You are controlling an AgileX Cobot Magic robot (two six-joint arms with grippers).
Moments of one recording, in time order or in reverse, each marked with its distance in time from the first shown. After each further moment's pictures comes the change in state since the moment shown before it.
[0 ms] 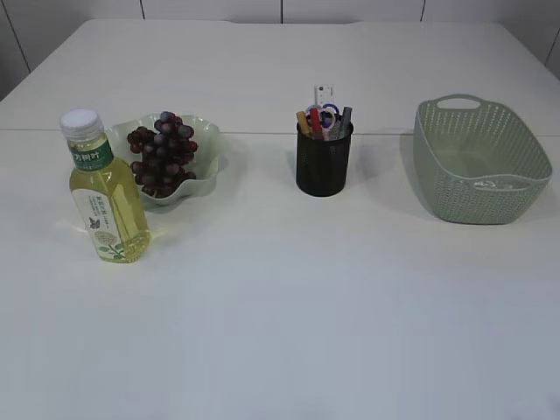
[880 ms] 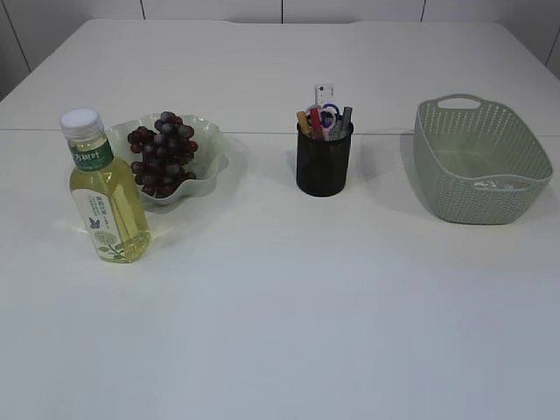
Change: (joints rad) left arm 0.002 -0.005 0.031 0.037 0.058 0.005; right arm 0.000 -0.038 0.080 -0.320 0.084 0.372
